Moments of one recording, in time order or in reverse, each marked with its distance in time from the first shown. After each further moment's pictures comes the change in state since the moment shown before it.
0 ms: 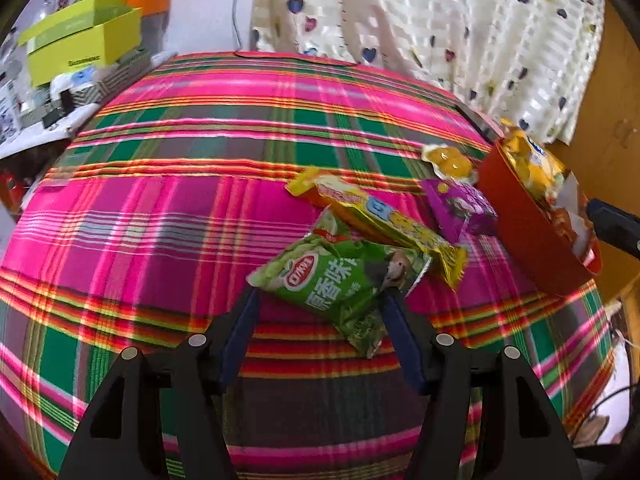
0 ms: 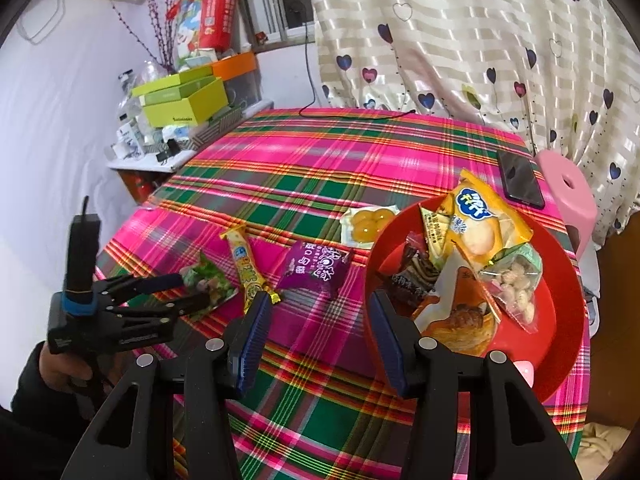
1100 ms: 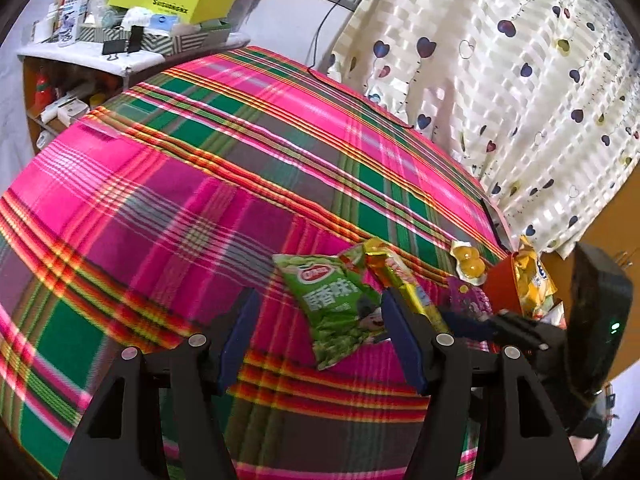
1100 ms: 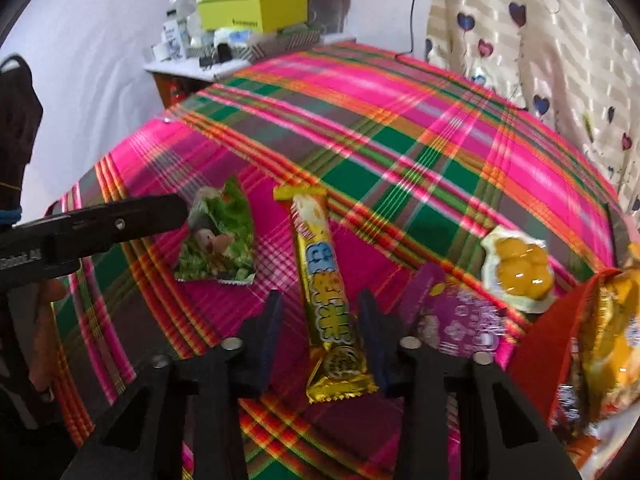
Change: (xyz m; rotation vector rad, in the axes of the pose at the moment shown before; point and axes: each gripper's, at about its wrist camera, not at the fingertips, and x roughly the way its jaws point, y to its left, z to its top) left arm -0.013 0.057 0.014 -0.353 -0.101 -0.092; right arm 0.150 0.081 0.014 -0.282 0.222 0.086
